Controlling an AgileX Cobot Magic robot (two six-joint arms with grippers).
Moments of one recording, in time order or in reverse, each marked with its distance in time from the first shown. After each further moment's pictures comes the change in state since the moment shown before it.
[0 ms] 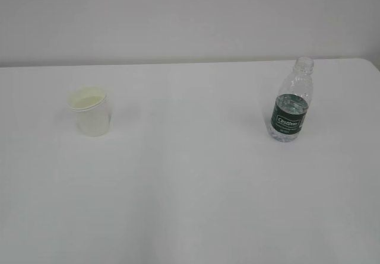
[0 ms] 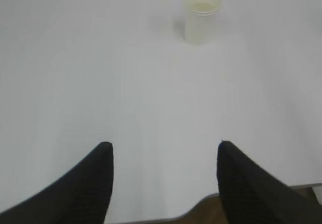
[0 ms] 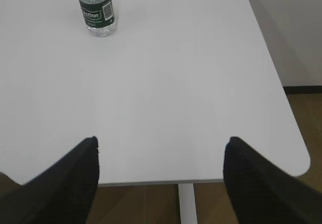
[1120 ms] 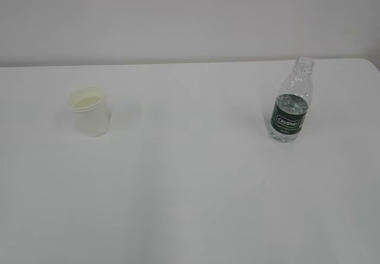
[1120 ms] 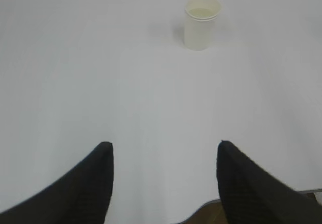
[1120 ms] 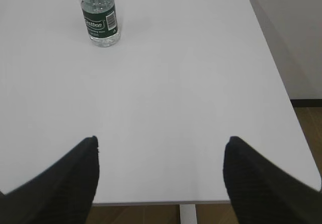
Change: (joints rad) left arm 0.000 0.000 0.018 0.000 -0.030 0.002; right arm 0.000 0.000 0.070 -0.002 -0.113 -0.003
